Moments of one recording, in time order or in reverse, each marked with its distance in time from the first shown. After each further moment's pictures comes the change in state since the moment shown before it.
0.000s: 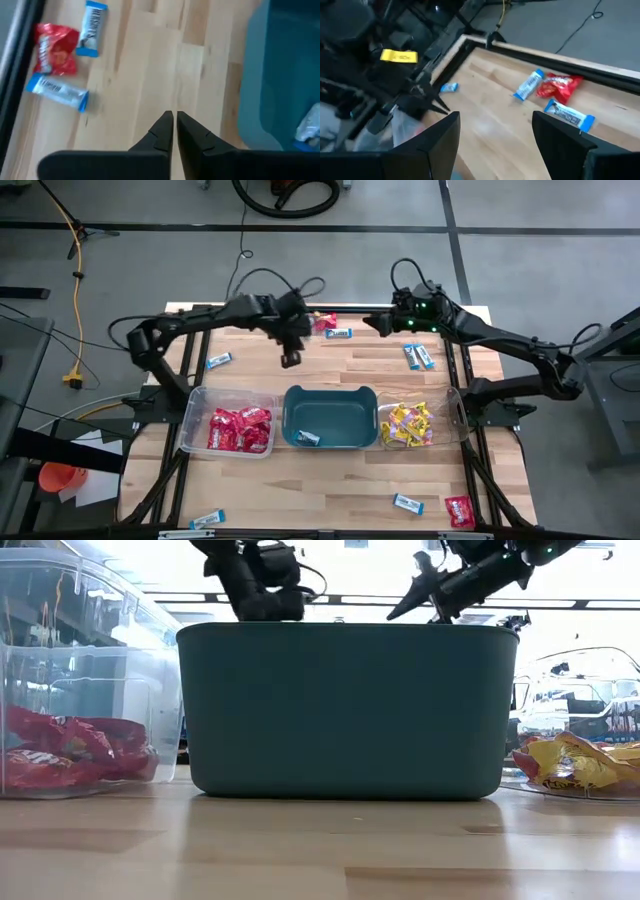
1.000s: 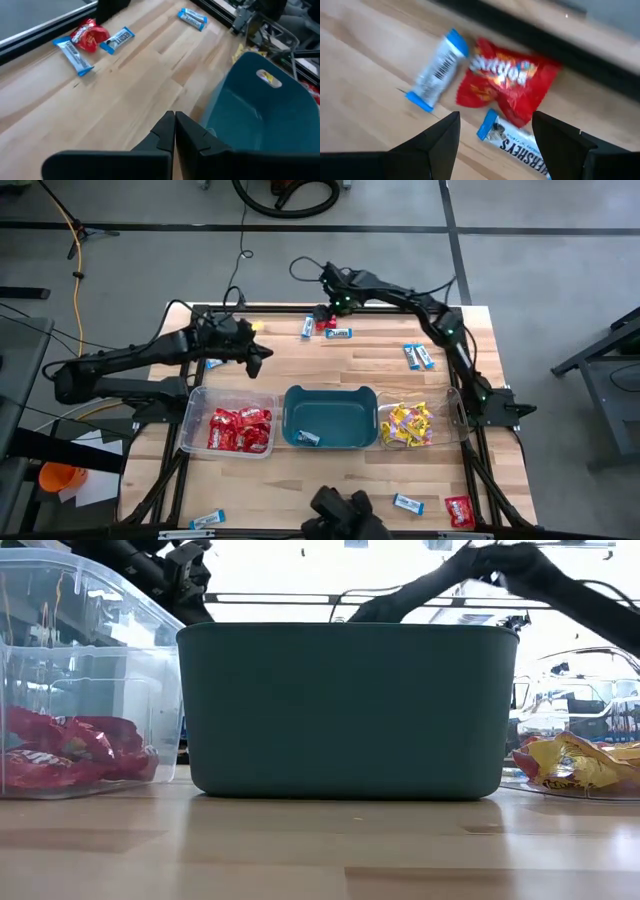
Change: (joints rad) left arm -0.046 -0.742 -0.689 0.446 -0.057 -0.599; right arm -0.024 1.151 1.141 -0.747 0.103 -0.115
